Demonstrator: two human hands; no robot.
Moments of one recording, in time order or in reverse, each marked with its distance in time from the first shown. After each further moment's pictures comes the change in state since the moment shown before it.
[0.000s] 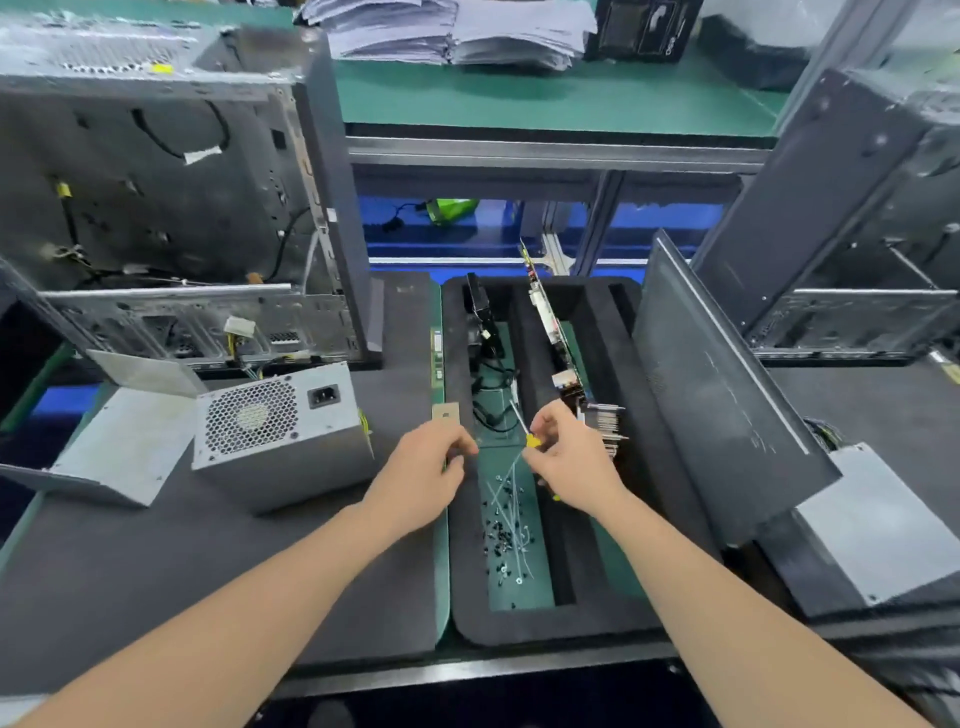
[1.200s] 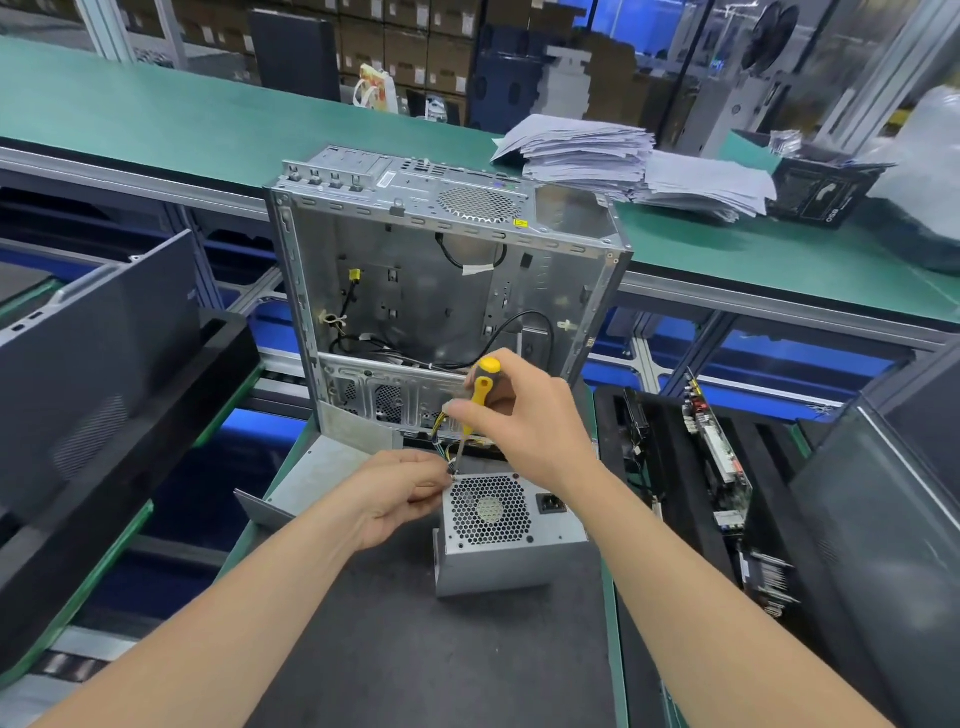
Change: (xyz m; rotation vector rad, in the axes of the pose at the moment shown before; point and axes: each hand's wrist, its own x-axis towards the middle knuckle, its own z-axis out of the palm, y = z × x) left_hand -0.055 -0.116 -0.221 -1.084 0.105 -0.643; right_hand 0.038 -0.325 0.115 0.072 -0.027 -0.601
